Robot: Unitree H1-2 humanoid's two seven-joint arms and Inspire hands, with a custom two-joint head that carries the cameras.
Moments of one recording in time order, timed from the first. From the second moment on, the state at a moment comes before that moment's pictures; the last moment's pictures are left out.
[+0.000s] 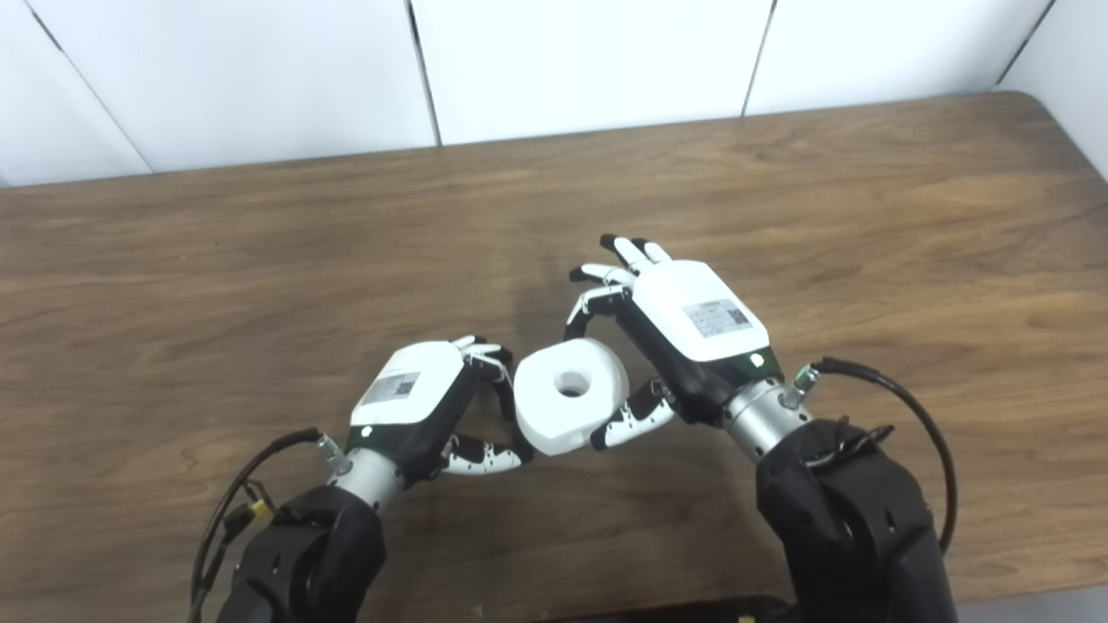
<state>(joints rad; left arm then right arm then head) -0.01 0.25 -0.43 -0.49 0.94 0.35 -0.55 0.01 -0.01 0.28 -0.71 -1.25 0.15 0.71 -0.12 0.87</state>
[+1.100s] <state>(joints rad) -0.01 0.24 -0.44 -0.49 0.95 0.35 -0.55 0.04 -0.02 0.26 -0.69 -1.26 0.15 0.78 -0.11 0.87</state>
